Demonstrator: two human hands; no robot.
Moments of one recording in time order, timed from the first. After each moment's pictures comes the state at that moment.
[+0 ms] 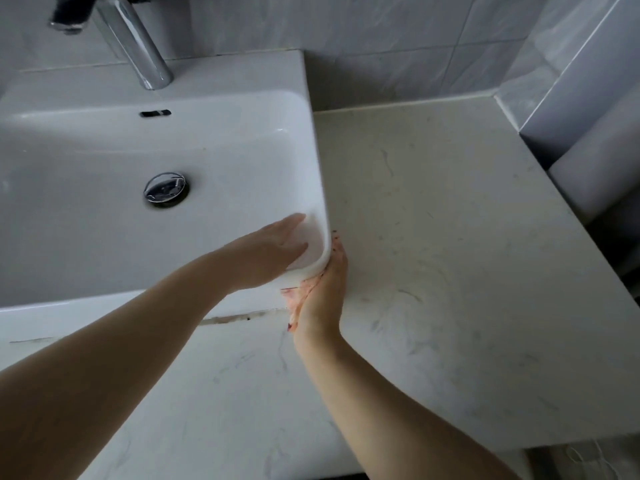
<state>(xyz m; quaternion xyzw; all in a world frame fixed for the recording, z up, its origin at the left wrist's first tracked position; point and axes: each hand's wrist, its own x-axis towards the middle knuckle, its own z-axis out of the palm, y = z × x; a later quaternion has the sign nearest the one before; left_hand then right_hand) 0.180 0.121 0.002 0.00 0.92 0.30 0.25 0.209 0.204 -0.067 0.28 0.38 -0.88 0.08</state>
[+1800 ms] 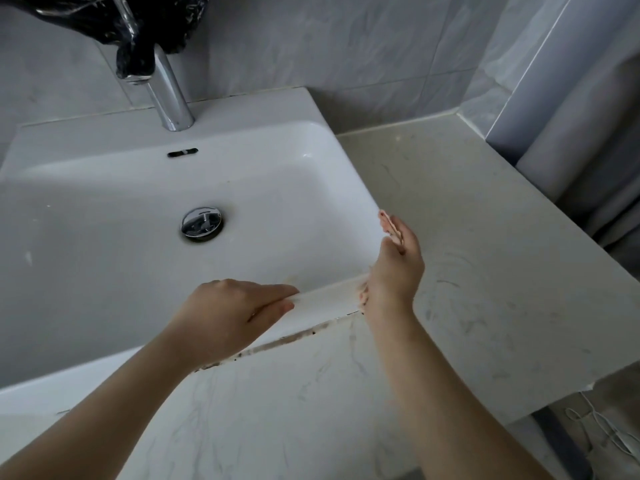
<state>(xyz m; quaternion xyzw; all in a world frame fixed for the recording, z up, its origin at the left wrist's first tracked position) 0.231 -0.020 0.001 0.27 0.94 0.18 0.04 0.199 0.176 -0.033 0.32 0.57 -0.72 -0.23</state>
